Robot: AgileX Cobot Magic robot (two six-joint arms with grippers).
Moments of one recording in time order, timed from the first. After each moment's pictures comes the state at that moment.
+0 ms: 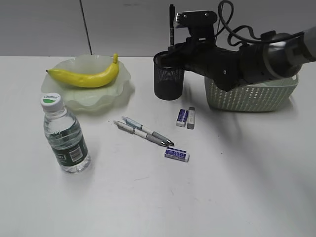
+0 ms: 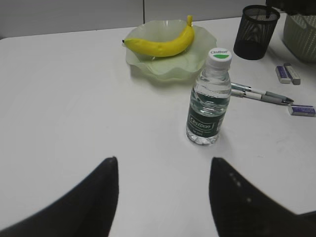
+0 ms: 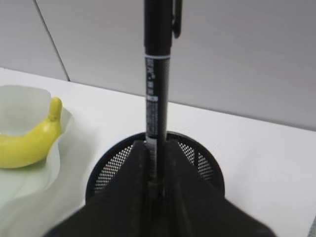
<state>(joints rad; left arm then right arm) -0.20 -0.01 -0.54 -0.02 1.06 -0.03 0.49 2.16 -1.31 0.11 -0.47 0.02</state>
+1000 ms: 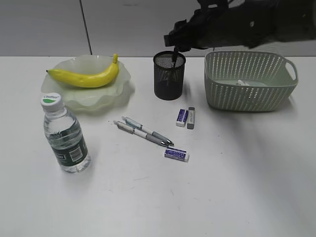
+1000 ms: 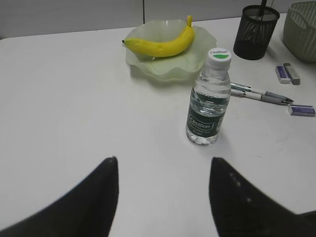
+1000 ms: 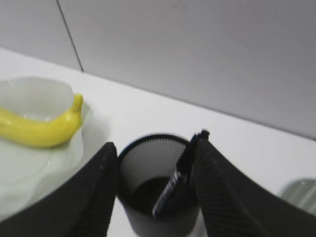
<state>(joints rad) -0.20 -0.01 -0.54 -0.02 1.06 -0.03 0.49 2.00 -1.32 0.08 -0.22 -0.01</state>
